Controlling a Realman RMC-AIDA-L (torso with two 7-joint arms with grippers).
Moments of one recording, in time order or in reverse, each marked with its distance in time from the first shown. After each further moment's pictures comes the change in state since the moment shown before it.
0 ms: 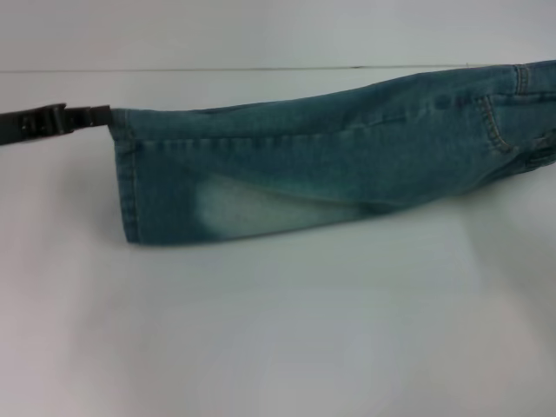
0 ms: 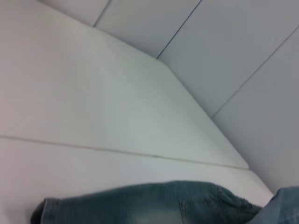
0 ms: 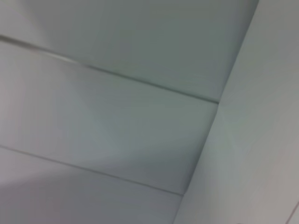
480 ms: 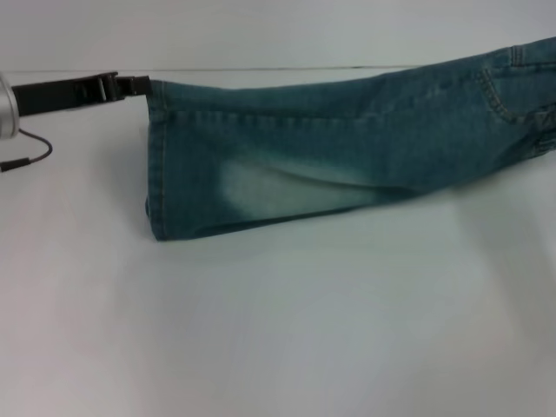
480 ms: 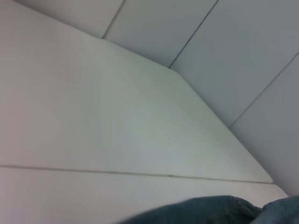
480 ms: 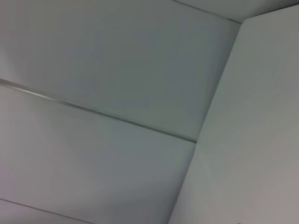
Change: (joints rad) left arm -0.101 -0.025 0.071 -0.094 -0.008 -0.228 0.006; right arm 0.097 0.025 0.001 0.010 0.081 0.225 -0.063
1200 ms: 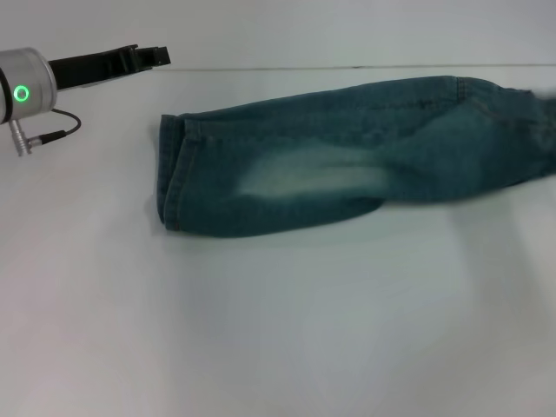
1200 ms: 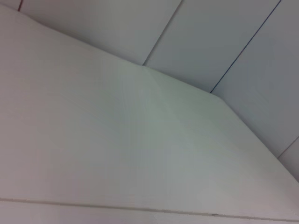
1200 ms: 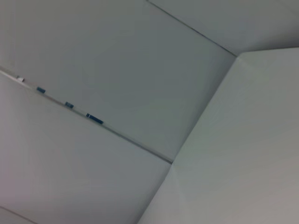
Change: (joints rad) left arm -0.065 -0.045 0.048 -0.042 -0.014 -0.271 -0.027; right arm 0.103 0.010 -0.023 0.027 0.078 0.216 -0.276
